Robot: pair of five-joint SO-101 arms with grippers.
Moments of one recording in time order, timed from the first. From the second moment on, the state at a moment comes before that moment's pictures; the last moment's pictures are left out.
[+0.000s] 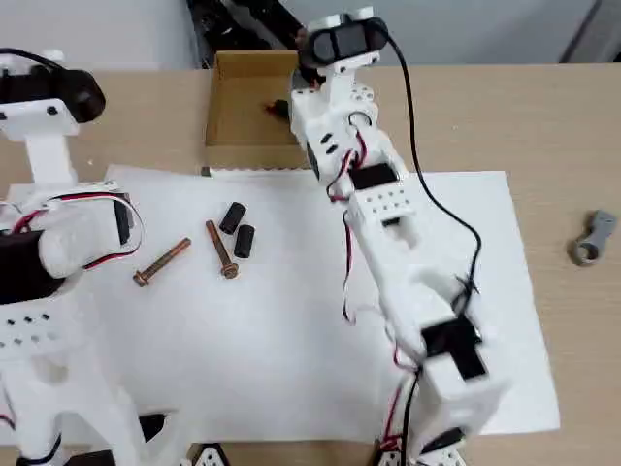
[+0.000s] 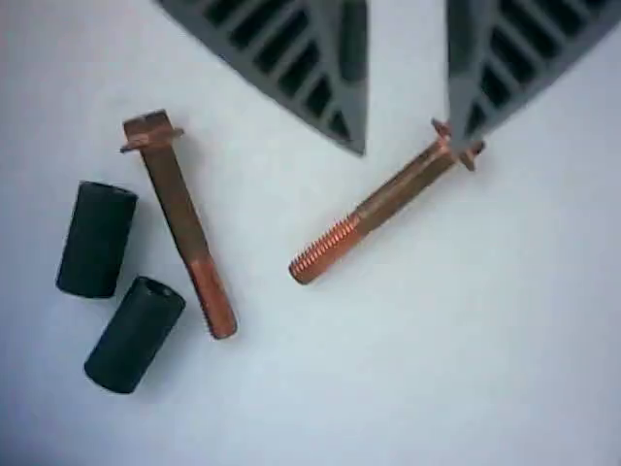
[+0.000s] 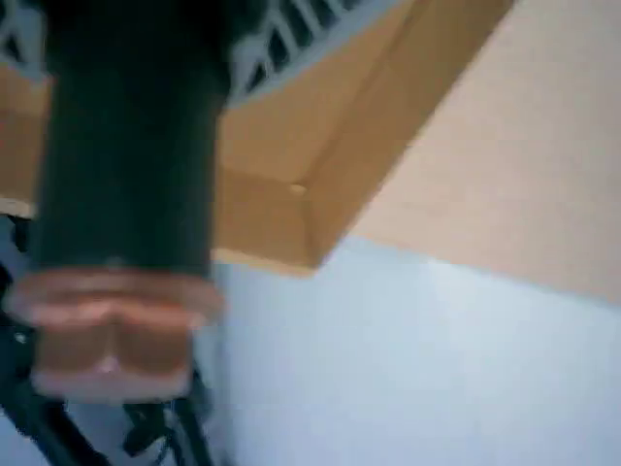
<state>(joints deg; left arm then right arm) -14.0 -27.9 -5.9 99.4 2.9 -20.4 15.1 -0.1 5.1 -8.0</state>
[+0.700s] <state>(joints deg) -14.0 -27.9 -4.3 99.4 0.1 -19.6 46.0 -23.1 5.0 -8.1</state>
